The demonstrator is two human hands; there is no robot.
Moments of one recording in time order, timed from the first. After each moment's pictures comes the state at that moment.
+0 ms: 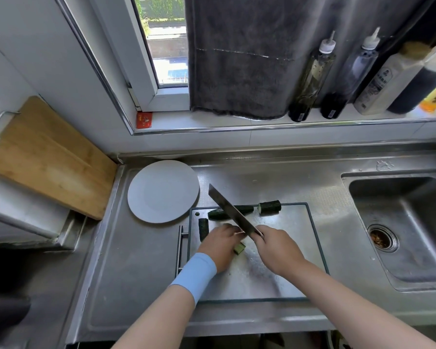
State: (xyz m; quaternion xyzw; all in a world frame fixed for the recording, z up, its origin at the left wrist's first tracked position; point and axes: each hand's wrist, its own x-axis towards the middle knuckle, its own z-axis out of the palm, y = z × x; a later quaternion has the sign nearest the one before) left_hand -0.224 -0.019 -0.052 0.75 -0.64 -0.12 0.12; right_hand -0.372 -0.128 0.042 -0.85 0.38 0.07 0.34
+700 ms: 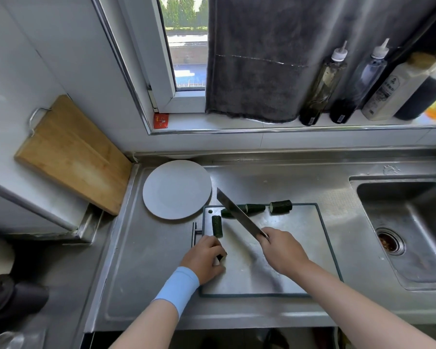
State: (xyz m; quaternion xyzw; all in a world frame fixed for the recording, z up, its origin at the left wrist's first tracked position) left_hand -0.199 0.069 -0.056 0.78 -0.57 -0.15 0.20; right_hand -0.363 -0.099 0.043 -0.85 0.40 0.09 0.32
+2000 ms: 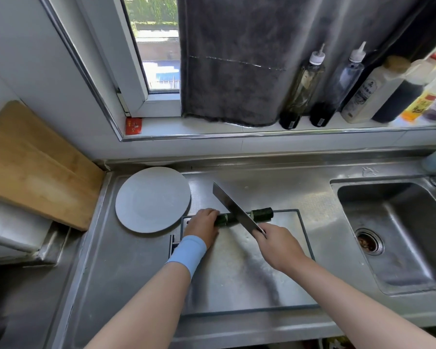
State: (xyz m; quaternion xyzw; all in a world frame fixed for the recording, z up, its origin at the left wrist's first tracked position) left_hand -0.168 -0.057 -0.045 0.84 -0.48 -0.15 0.18; right_hand -0.365 -0.153 0.050 -0.84 0.43 0.06 0.32
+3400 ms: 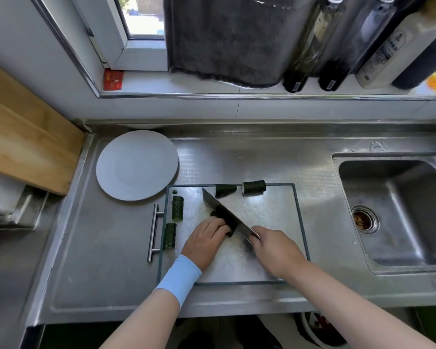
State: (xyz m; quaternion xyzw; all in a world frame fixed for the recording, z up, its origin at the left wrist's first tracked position) left_hand -0.266 -0.014 -0.106 0.73 -0.61 0.04 0.31; right_hand -0.415 -0.147 0.017 -0.85 0.38 0.18 0.33
